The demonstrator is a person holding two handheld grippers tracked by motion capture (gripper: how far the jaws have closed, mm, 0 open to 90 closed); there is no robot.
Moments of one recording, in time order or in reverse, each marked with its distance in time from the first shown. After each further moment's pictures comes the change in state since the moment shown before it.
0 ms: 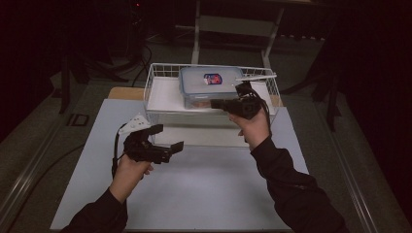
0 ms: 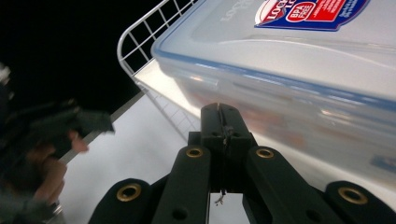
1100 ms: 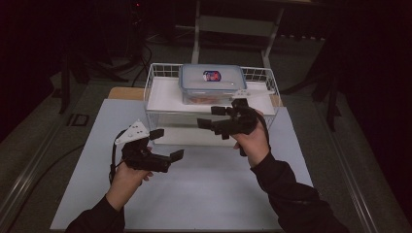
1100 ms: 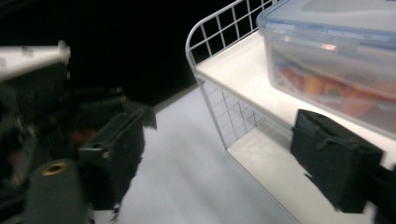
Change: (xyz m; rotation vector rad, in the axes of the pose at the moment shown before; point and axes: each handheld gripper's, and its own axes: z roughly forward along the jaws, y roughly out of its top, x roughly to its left) left arm -0.016 -0.005 -0.012 -0.026 -0.047 0.065; right arm 0.029 -0.036 -0.010 -0.092 0.157 -0.156
